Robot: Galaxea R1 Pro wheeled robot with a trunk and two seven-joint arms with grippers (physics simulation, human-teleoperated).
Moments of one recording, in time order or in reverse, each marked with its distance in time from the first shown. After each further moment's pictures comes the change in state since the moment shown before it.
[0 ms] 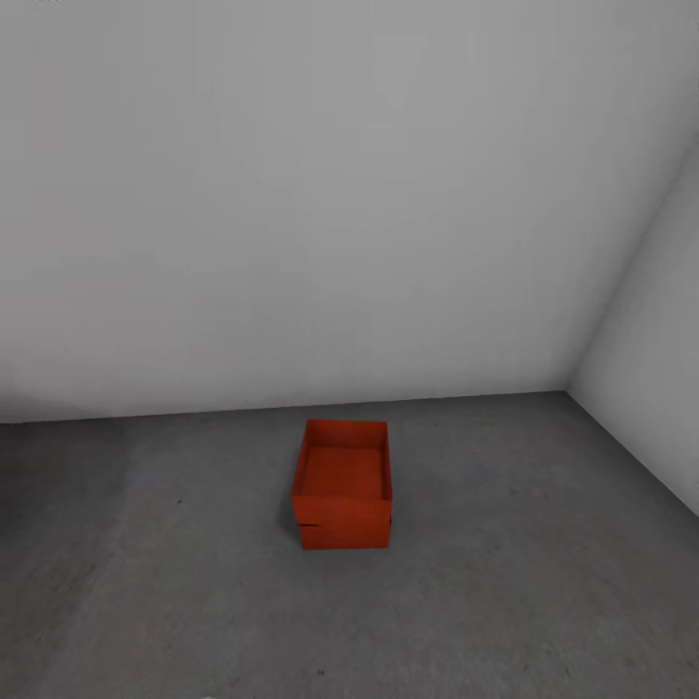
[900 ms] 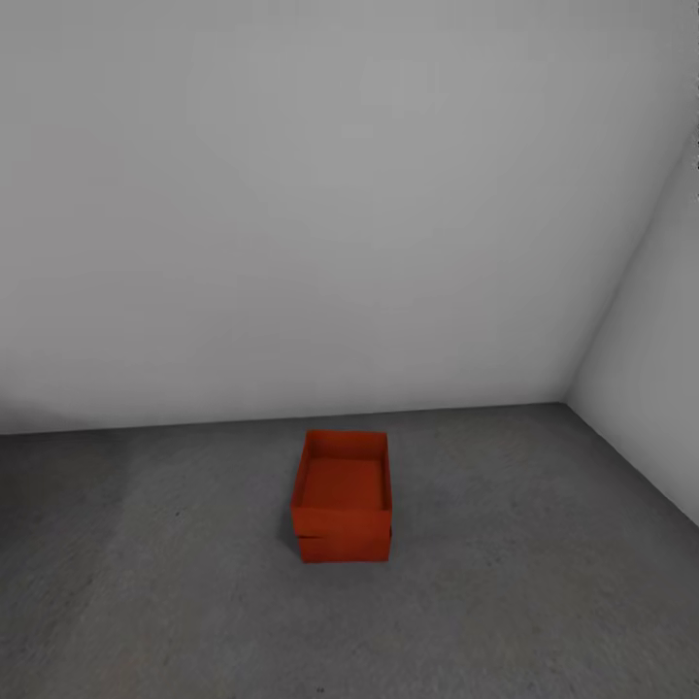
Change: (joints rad) left arm 0.164 0.011 0.001 0.001 0.002 0.000 -0.091; right arm 0.210 -0.001 -0.006 0.001 -0.012 -0.095 0.010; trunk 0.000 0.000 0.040
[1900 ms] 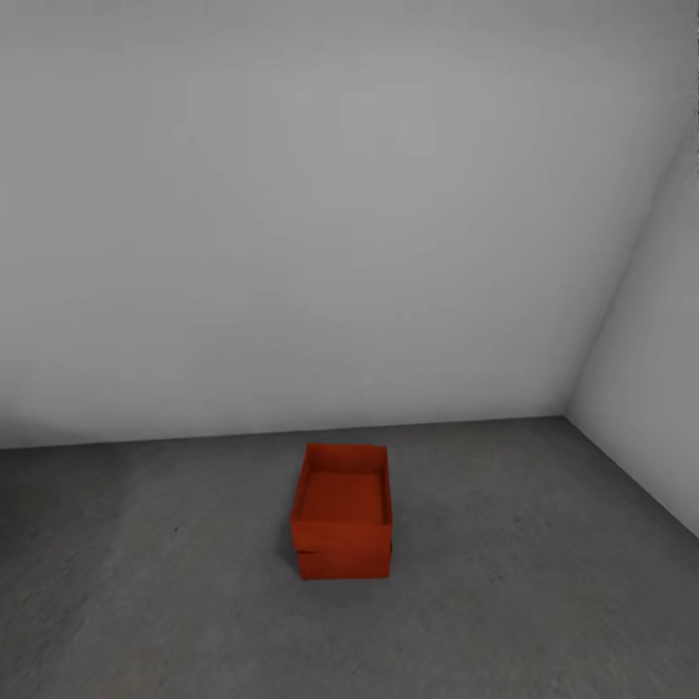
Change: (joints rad) left arm 0.001 0.011 -0.005 -0.015 -0.018 -0.001 0.000; right arm 0.003 -0.029 0.000 -0.001 0.003 -0.015 0.095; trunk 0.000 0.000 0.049
